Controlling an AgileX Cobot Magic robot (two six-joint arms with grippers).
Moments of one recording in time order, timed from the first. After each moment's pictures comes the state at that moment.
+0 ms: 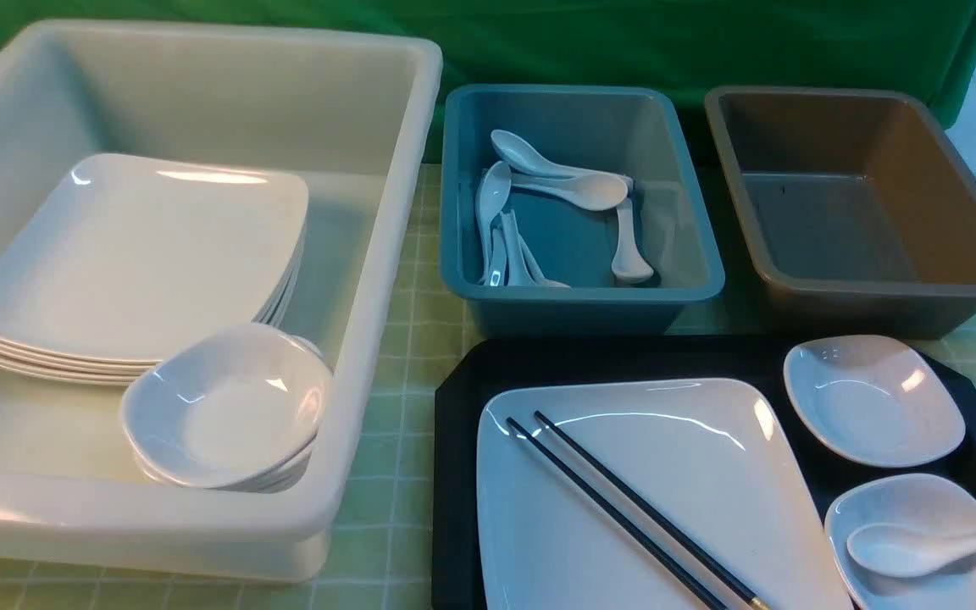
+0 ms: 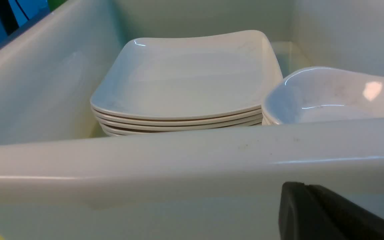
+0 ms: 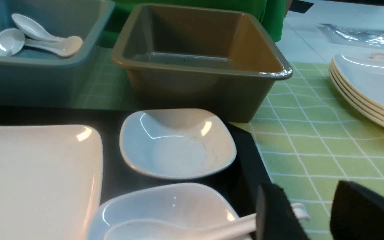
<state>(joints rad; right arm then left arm) -0.05 0.00 0.01 0.05 0.21 -0.05 -0.02 0.00 0.01 0.01 0.22 0.11</state>
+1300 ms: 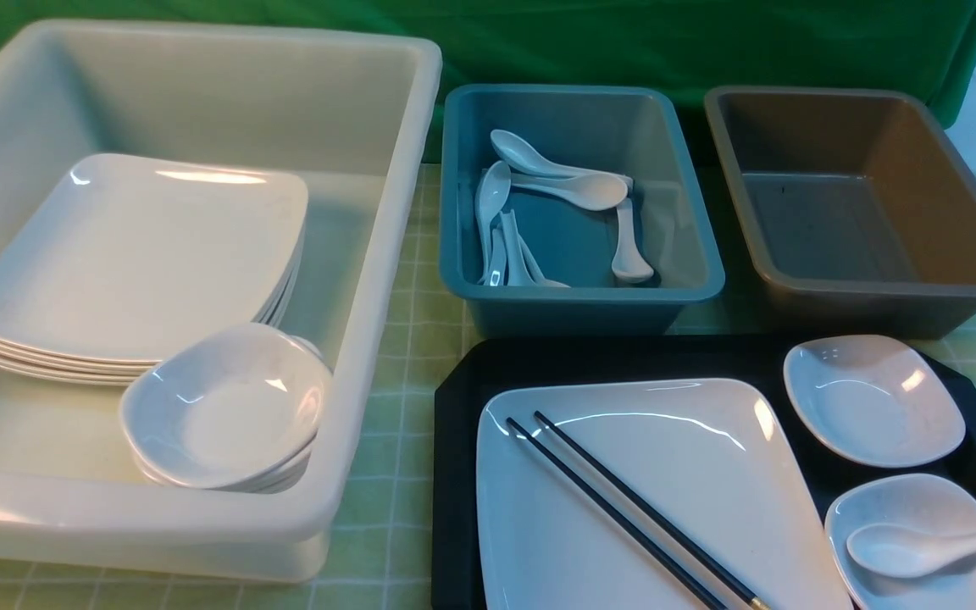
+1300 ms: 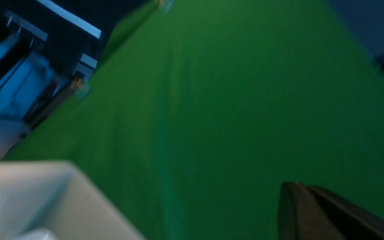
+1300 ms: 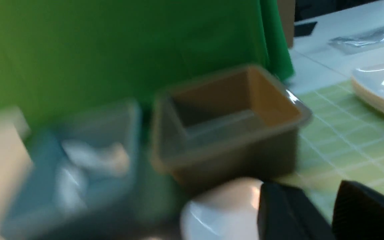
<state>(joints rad) -0.04 0.00 0.01 0.22 -0.03 0.34 -0.02 0.00 -0.03 -0.41 -0.55 -0.36</state>
